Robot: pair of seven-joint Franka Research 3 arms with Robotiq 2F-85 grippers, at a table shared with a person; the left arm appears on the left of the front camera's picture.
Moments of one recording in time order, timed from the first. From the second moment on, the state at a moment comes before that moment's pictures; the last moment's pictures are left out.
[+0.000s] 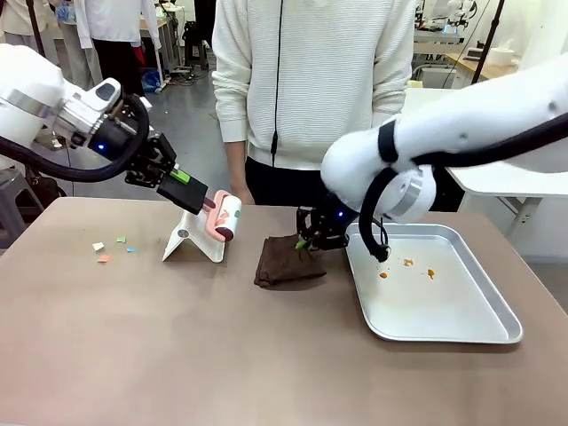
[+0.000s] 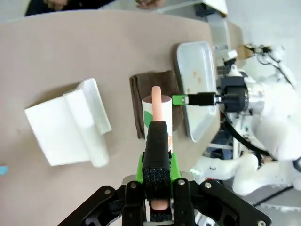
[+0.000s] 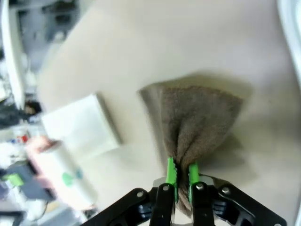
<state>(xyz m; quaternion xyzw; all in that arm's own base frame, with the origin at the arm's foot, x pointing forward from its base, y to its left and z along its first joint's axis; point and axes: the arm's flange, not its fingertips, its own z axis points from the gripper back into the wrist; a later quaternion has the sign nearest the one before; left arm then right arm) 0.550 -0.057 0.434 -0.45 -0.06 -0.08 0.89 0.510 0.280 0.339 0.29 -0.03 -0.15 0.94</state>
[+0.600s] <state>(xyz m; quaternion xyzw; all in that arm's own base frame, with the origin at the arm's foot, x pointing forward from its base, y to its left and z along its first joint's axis) 0.422 0.042 0.455 -0.53 -0.08 -0.15 0.83 0.399 0.157 0.389 0.58 0.06 -0.02 0.81</state>
